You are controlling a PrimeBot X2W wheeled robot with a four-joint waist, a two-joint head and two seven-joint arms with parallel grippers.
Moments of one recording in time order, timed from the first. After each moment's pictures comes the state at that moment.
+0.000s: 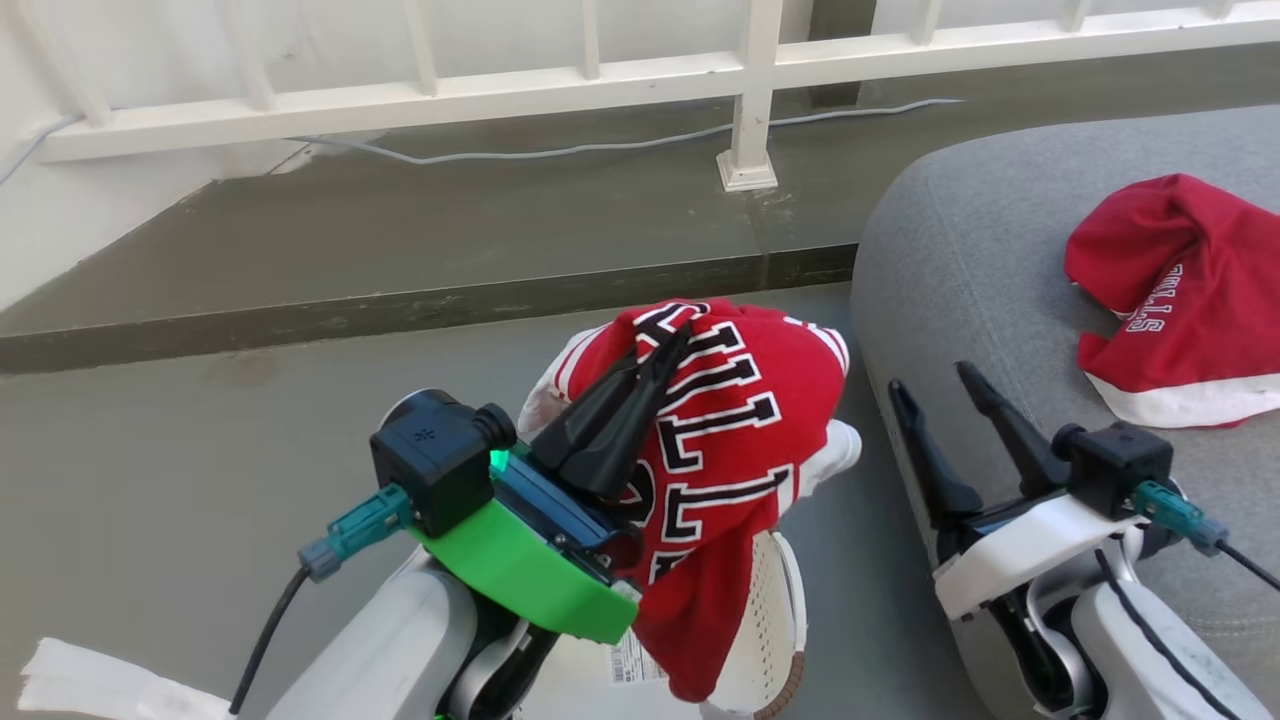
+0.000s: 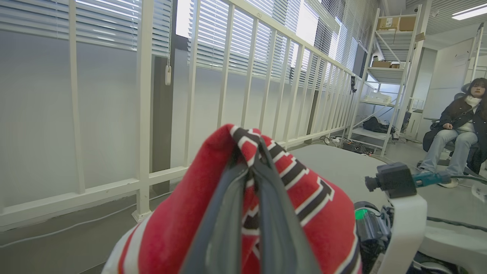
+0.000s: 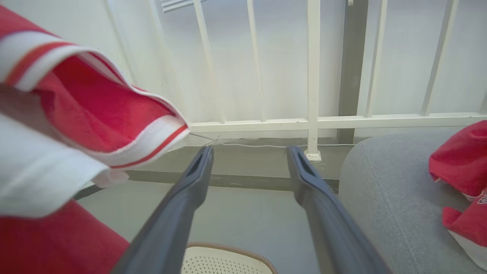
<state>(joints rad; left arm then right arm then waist) -0.32 0.14 -0.67 -0.16 -0.62 -0.11 -0.18 -0.07 -0.26 0.42 0.07 0.43 -0.03 -0.19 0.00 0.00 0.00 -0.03</state>
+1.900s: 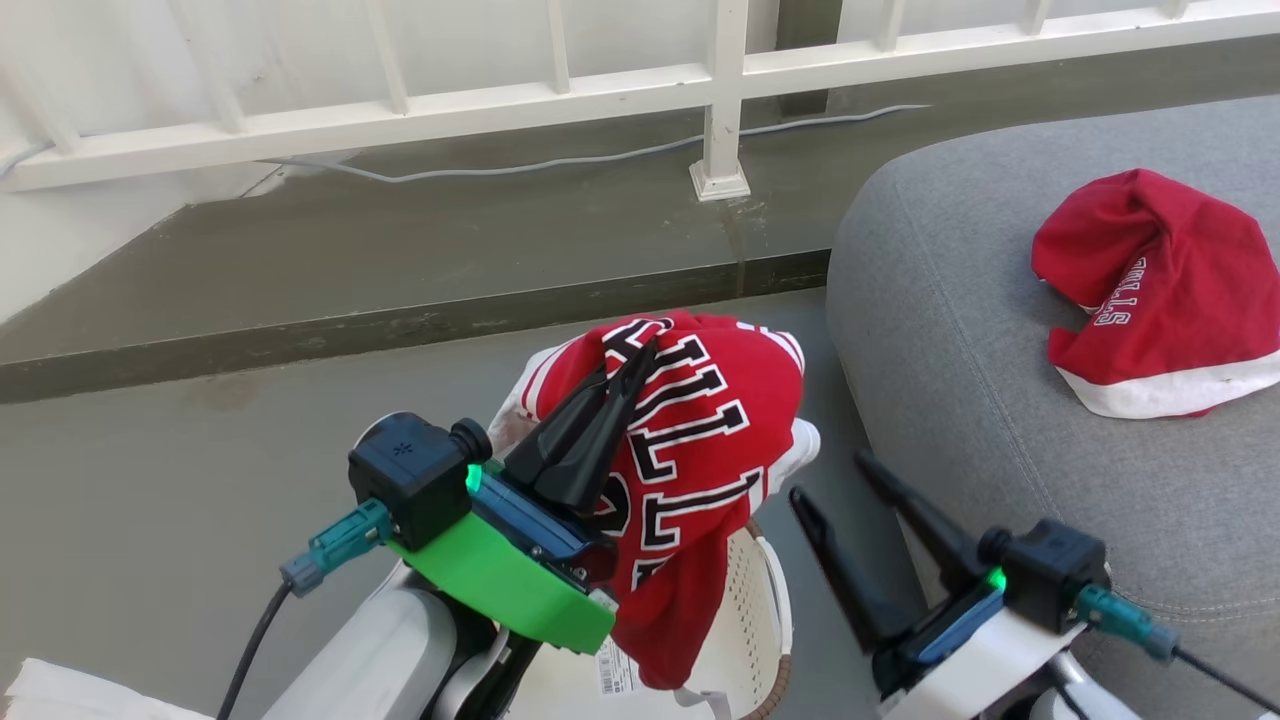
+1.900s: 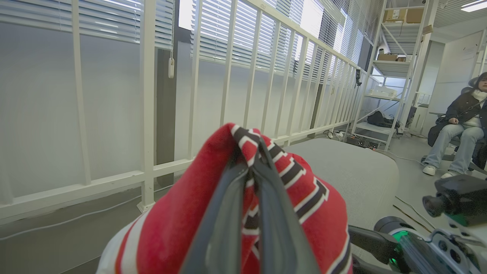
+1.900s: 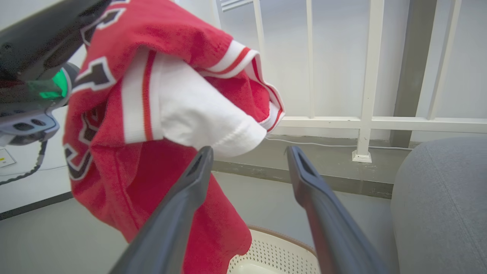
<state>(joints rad) -0.28 0.17 -0.65 -0.17 -0.62 -0.08 -0.17 0.07 -0.28 0.55 -0.15 0.41 0.01 -0.17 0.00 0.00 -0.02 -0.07</state>
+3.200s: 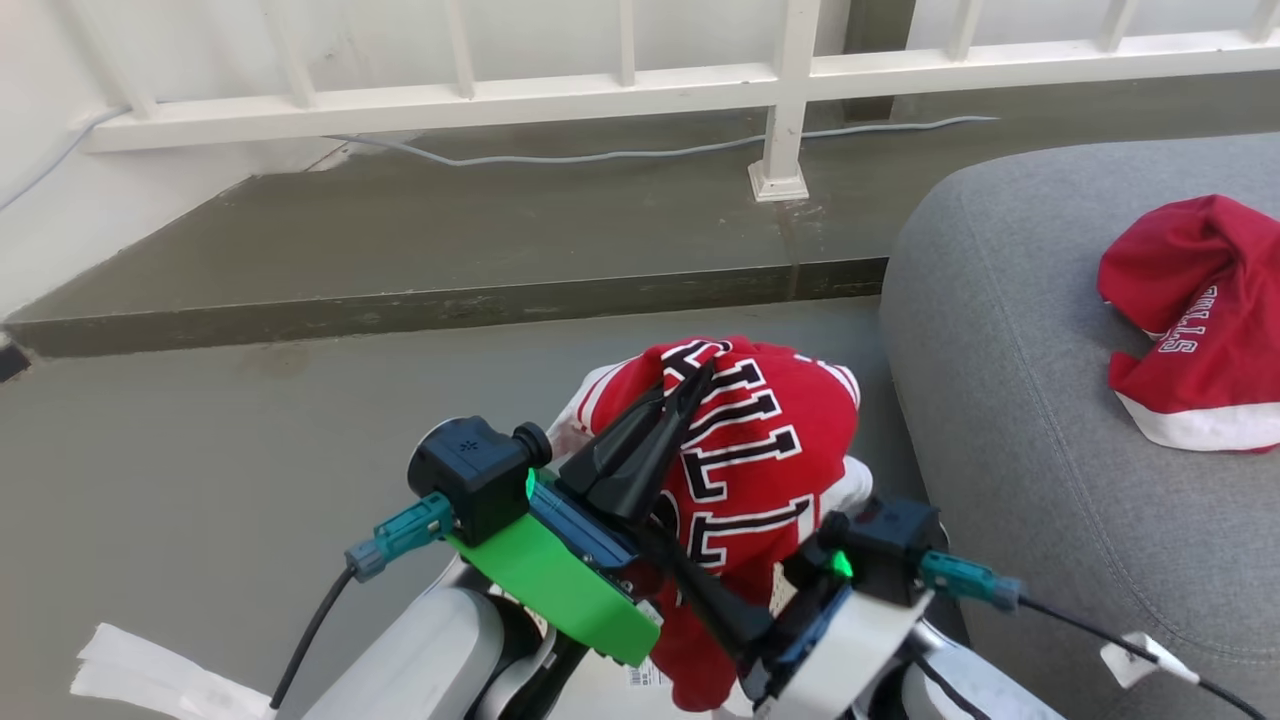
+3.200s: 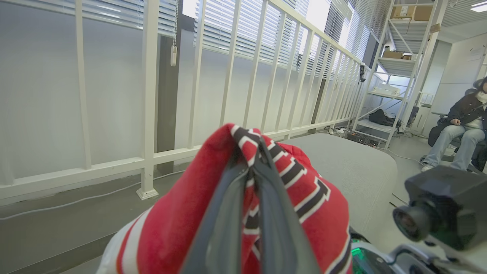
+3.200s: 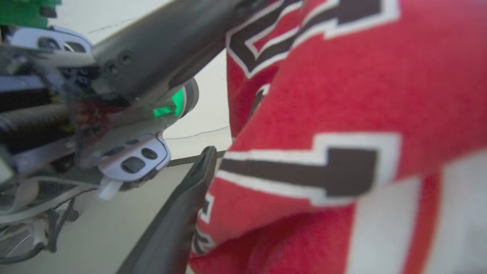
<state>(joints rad) -0.31 0.13 -0.72 -0.11 -0.65 -0.10 -0.16 -0.07 -0.17 0.72 -0.09 0.43 0.11 -0.09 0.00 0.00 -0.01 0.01</state>
